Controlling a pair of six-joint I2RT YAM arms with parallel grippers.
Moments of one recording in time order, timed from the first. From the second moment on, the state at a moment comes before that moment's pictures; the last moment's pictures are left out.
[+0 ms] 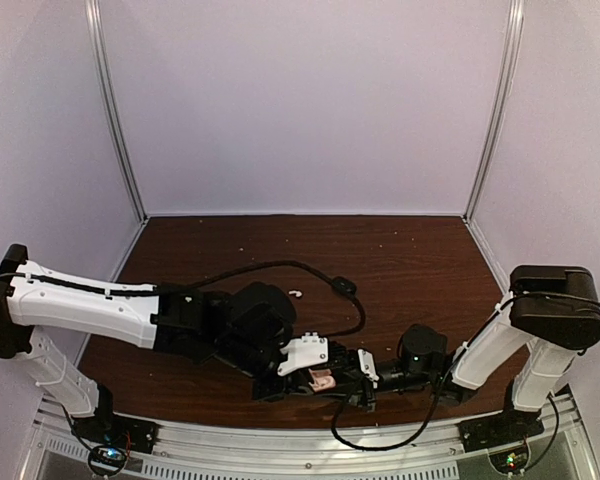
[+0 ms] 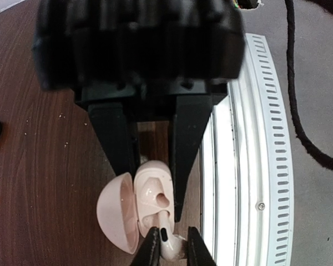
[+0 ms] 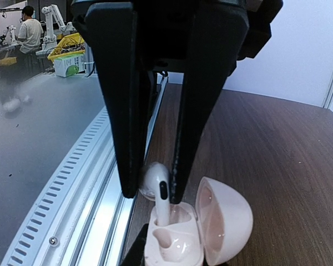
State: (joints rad) left arm -1.33 1.52 1.10 -0.45 0.15 0.20; right arm 1.13 1.74 0.34 1.27 -0.50 -0.13
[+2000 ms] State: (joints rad) left arm -1.35 1.27 0.93 -0.43 -0.09 0.16; right arm 1.13 1.76 0.32 1.47 -0.52 -0.01
